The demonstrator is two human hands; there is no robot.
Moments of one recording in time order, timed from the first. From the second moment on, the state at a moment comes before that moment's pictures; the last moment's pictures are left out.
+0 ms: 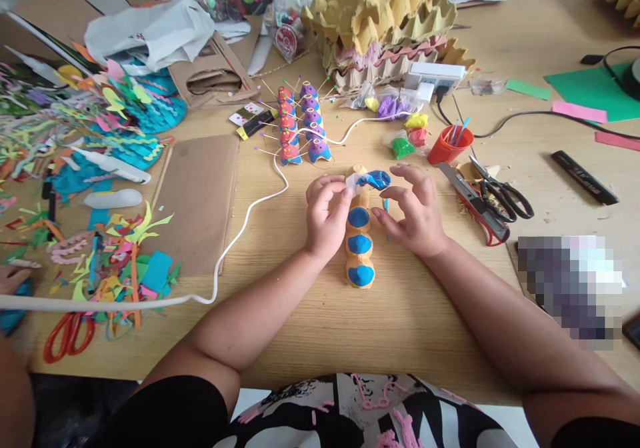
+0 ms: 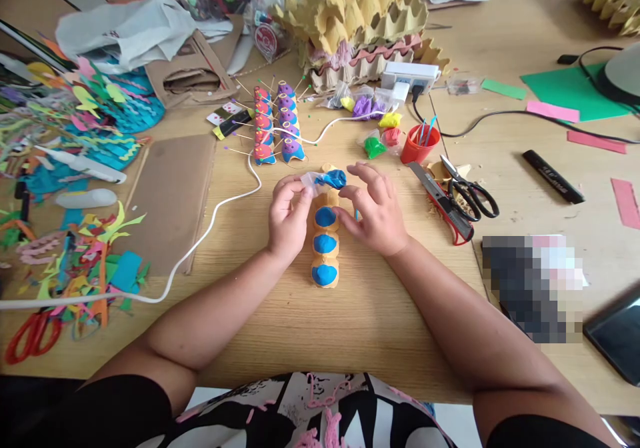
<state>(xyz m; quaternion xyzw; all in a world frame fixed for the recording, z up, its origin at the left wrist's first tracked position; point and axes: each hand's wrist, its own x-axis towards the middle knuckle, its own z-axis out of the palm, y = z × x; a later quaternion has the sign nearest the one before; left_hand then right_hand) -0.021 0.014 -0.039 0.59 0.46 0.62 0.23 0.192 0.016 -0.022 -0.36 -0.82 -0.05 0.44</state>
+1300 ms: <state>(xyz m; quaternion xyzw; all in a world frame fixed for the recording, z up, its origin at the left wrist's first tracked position) -0.022 0.020 -0.048 0.53 0.52 0.60 0.31 0.191 0.010 -0.013 -0.36 -0.88 0.01 0.32</state>
